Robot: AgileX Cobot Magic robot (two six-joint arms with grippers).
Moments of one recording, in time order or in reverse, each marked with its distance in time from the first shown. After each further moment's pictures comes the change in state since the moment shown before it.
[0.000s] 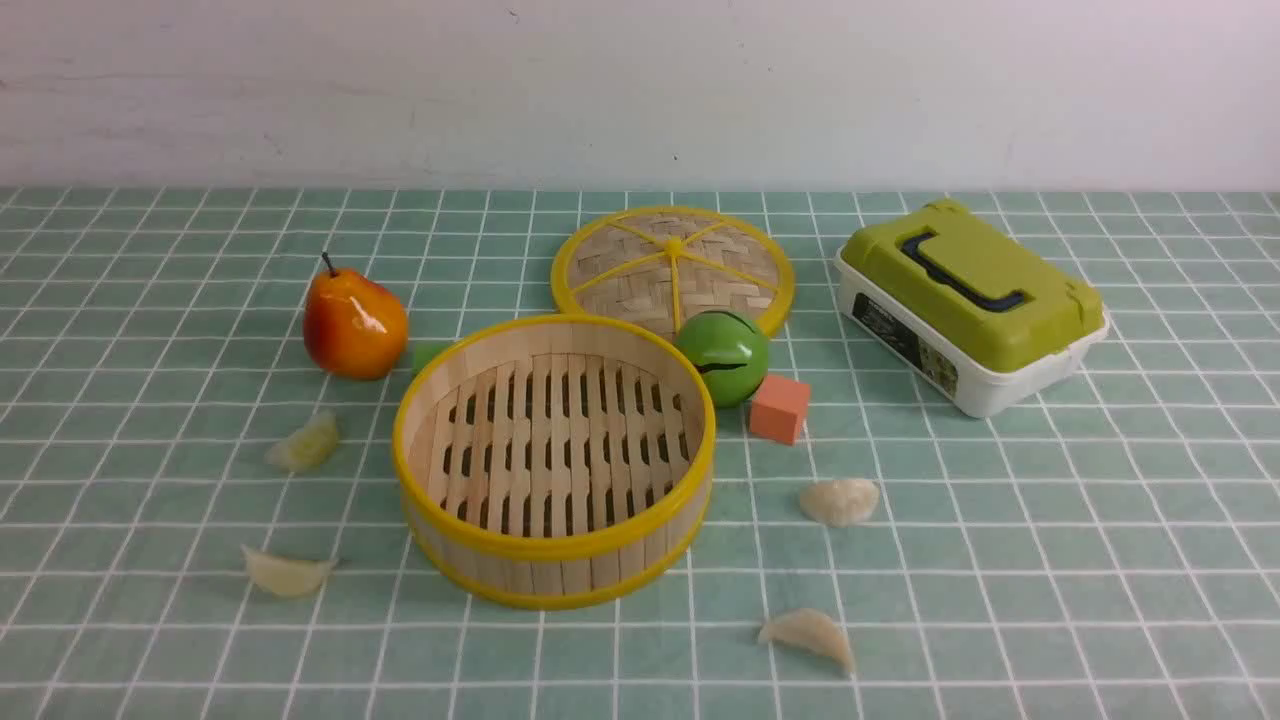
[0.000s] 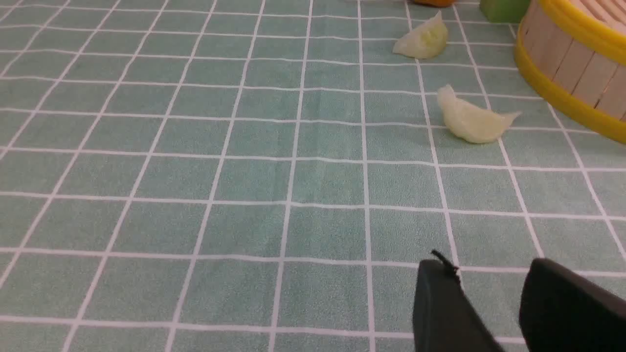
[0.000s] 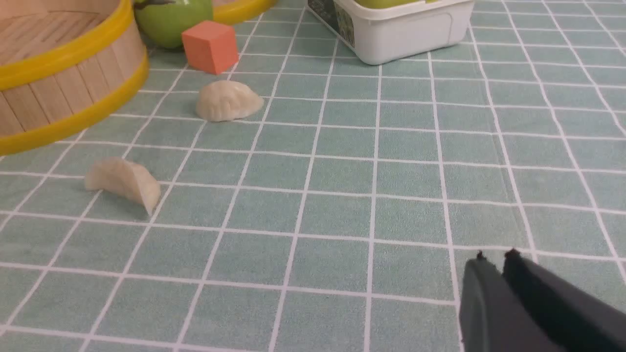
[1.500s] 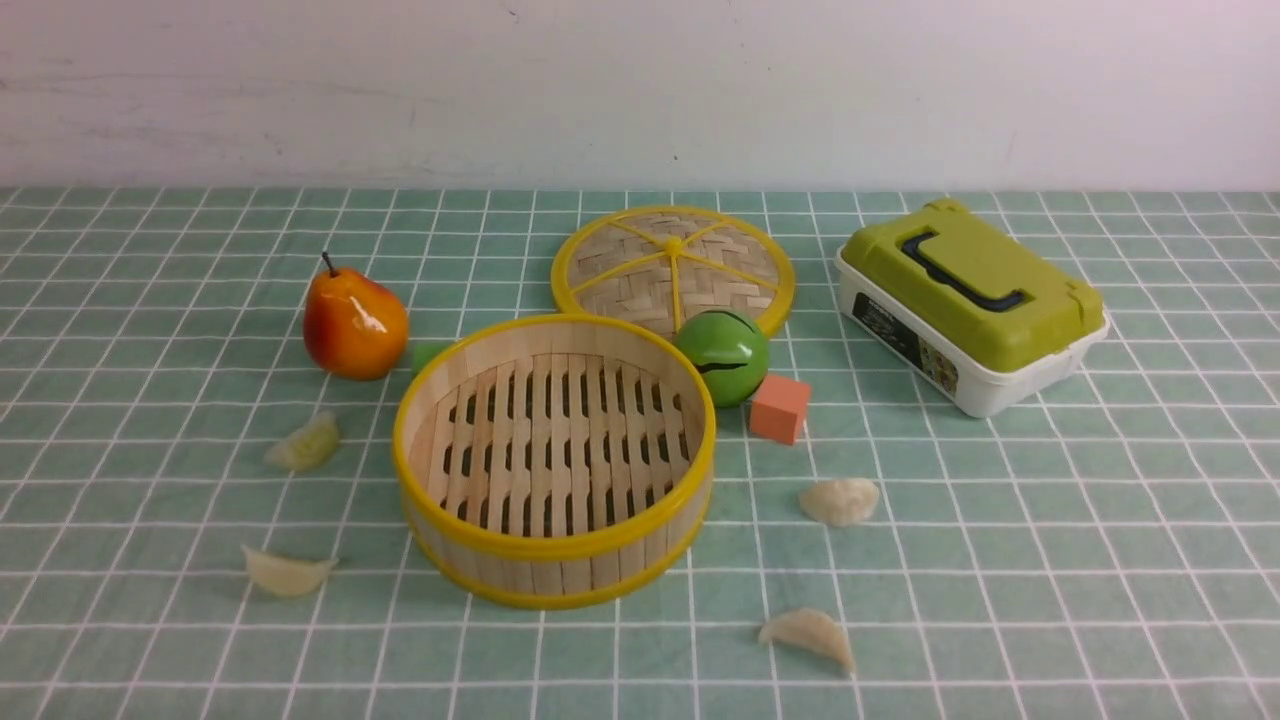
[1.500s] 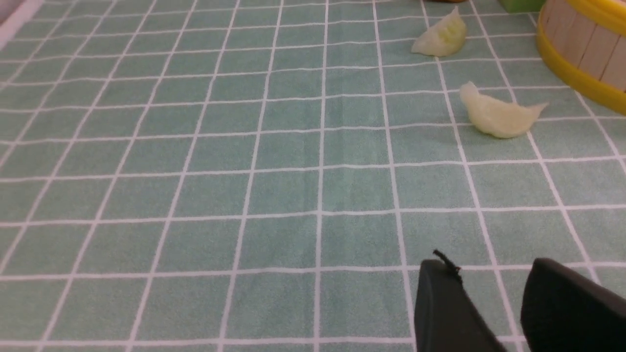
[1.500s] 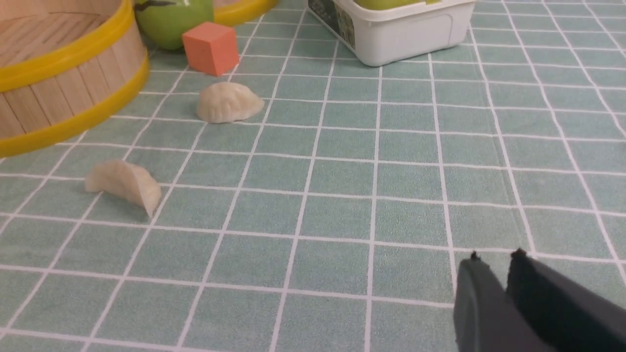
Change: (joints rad) right arm 0.000 0.000 0.001 0.001 -0.021 0.000; left arm 0.000 0.000 0.003 0.115 -0.016 0.025
